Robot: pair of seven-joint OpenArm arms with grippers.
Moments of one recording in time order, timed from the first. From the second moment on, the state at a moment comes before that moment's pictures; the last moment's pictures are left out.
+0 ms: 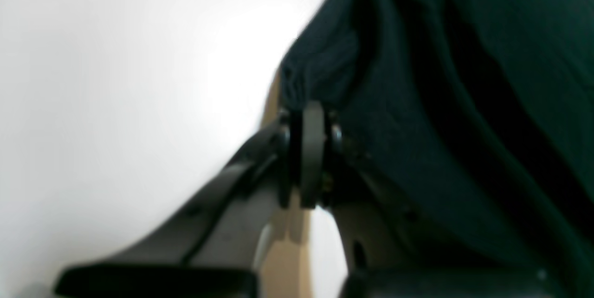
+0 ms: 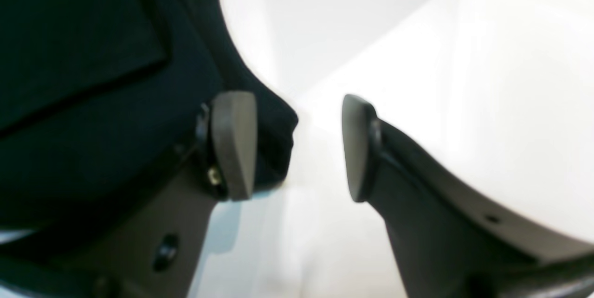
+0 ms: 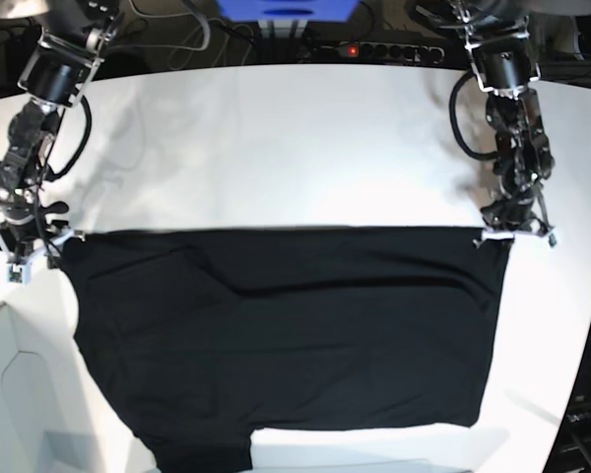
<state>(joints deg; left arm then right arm) 0.0 -17.4 -22.2 70.7 -36.9 1.1 25.5 5.0 14.7 29.2 76.1 0.0 21.5 -31.9</state>
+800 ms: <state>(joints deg) 1.9 -17.5 -26.2 72.4 -36.8 1.1 25.8 -1.2 9.5 24.1 81.4 -0.2 25.3 -32.2</state>
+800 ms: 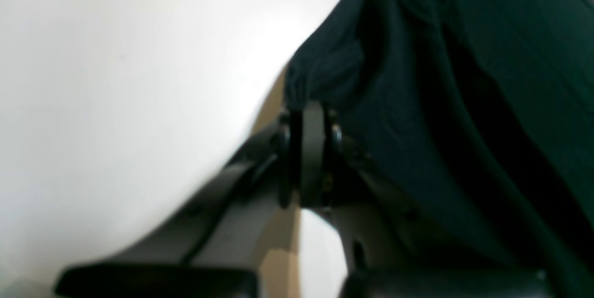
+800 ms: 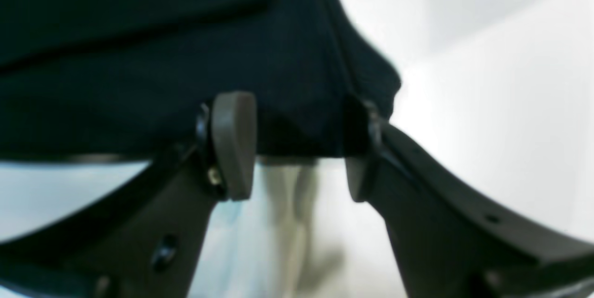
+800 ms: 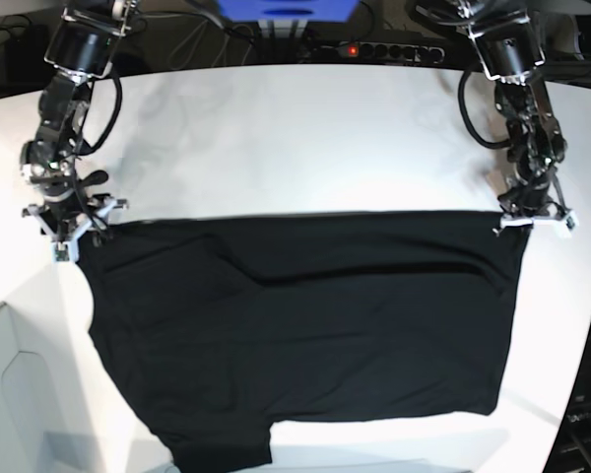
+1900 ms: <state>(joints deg) 4.9 -17.4 -26.2 75.4 -37.0 0.8 26.0 -6.1 12.0 27.2 80.4 1.3 25.8 -29.1</state>
